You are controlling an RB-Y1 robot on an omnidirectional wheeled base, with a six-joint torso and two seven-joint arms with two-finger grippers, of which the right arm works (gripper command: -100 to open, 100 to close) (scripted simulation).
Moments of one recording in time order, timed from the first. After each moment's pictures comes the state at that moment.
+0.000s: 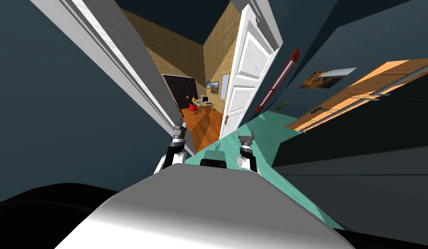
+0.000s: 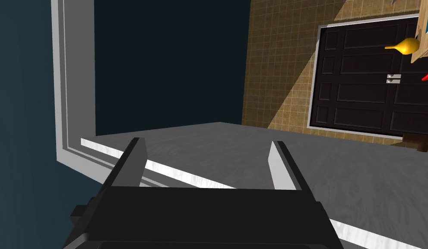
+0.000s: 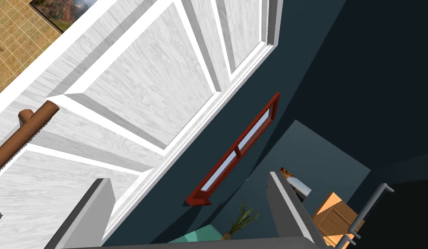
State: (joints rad) arm 0.38 -0.11 0.06 -1.84 -0.38 -0.53 -0.43
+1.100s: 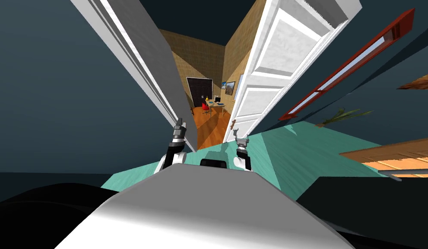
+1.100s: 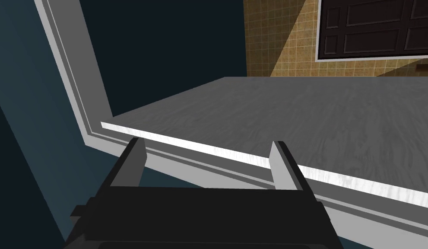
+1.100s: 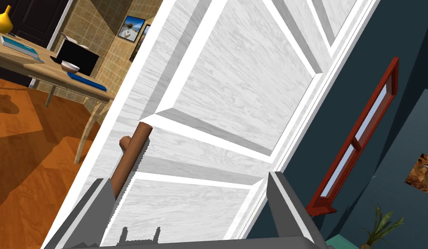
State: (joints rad) arm 0.31 -0.12 0.12 -1.61 -0.52 -0.63 -0.61
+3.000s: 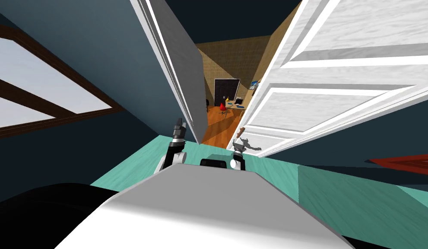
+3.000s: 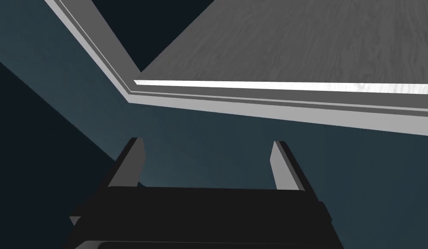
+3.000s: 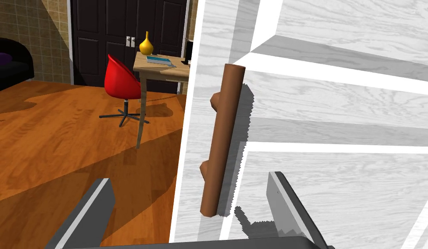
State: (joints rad) arm 0.21 -0.14 0.22 -1.23 -0.74 -0.80 -0.88
